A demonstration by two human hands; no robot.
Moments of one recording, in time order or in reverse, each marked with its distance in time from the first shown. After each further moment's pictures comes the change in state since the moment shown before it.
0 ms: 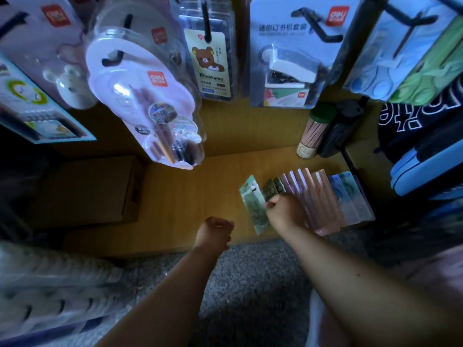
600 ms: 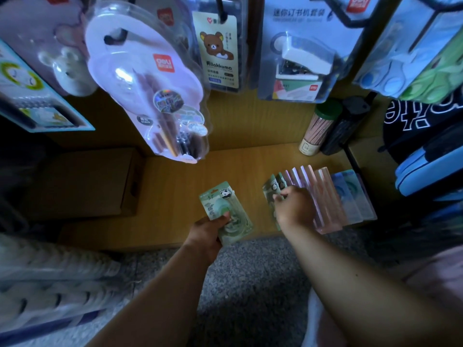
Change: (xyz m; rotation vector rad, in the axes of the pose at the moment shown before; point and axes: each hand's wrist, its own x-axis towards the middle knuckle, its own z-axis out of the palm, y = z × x) left_hand 0.018 -0.015 -0.009 -0.619 -0.158 -0.164; right_hand 0.000 0.002 0.000 0.072 0.243 0.096
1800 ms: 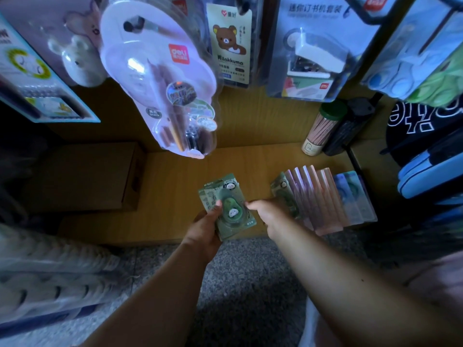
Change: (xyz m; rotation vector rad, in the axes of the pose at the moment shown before) left_hand 0.010 -0.001 -0.006 -0.157 -0.119 0.046; right_hand -0.024 -0.034 0.015 0.655 -0.585 0.413
